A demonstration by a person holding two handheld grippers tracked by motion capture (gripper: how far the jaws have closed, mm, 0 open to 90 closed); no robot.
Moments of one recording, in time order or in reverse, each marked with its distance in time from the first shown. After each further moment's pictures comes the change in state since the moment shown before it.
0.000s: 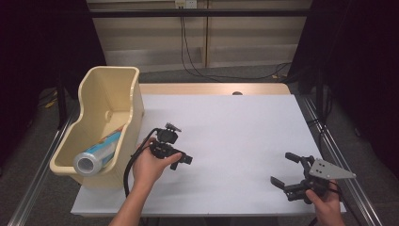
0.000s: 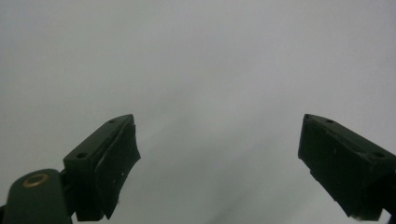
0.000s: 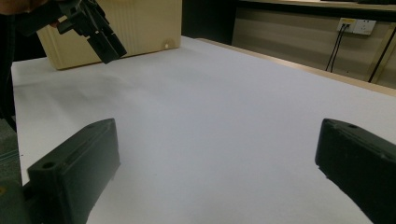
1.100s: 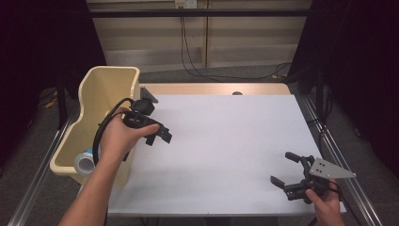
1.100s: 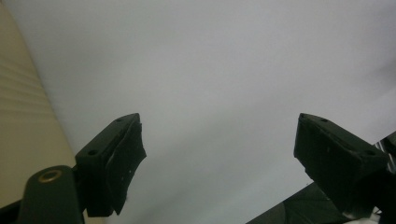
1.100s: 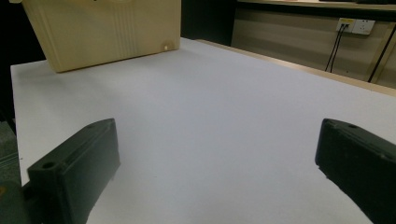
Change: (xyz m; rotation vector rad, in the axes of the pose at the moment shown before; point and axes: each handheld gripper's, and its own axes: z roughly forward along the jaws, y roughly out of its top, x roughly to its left) left arm 0.023 0.050 -0.098 0.146 0.014 -0.095; right arm -0.001 0.000 0.000 -0.003 -0.002 0.005
